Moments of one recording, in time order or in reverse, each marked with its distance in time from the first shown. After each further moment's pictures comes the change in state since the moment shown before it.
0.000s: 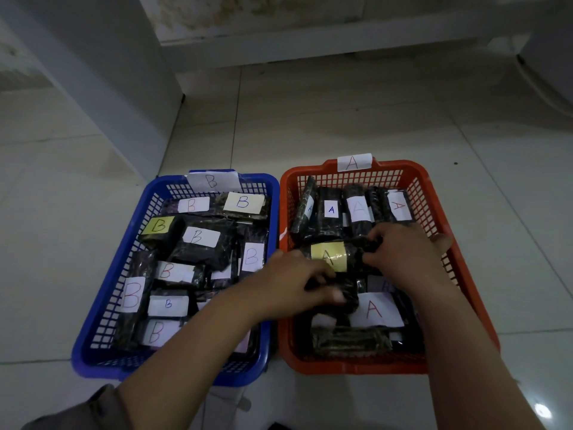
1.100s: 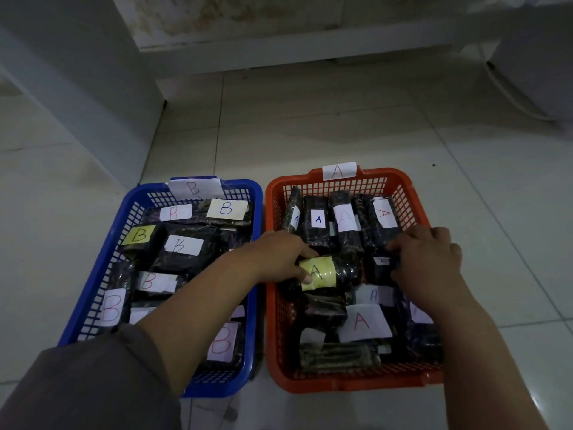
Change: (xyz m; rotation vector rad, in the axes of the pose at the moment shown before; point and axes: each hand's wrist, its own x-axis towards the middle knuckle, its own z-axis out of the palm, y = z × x) left_hand 0.051 -0.004 -0.026 0.188 -0.135 0.051; right_hand -0.012 0.049 -0.003 -0.167 0.142 -0.061
